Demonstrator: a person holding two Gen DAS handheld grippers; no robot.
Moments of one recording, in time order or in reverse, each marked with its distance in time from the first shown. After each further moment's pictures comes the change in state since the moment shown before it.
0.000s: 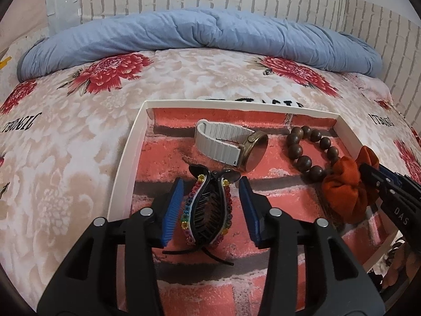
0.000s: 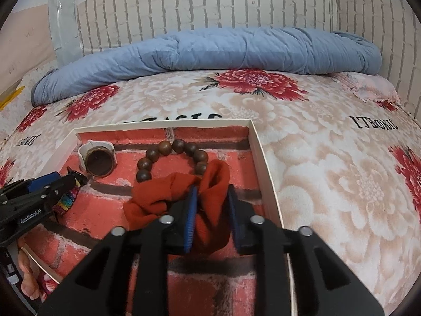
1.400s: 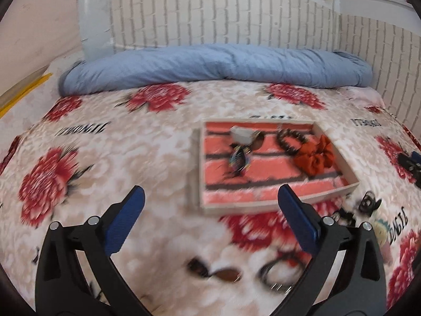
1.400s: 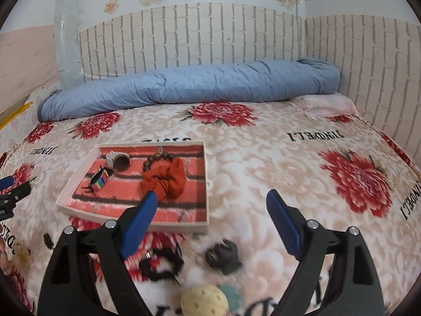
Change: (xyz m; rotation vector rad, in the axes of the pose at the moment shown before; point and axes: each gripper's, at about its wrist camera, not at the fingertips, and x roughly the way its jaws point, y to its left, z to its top) left arm -0.201 0.037 -0.063 0.013 -0.114 0.108; right arm -0.202 -0.054 -0.040 0.028 -0.136 -0.077
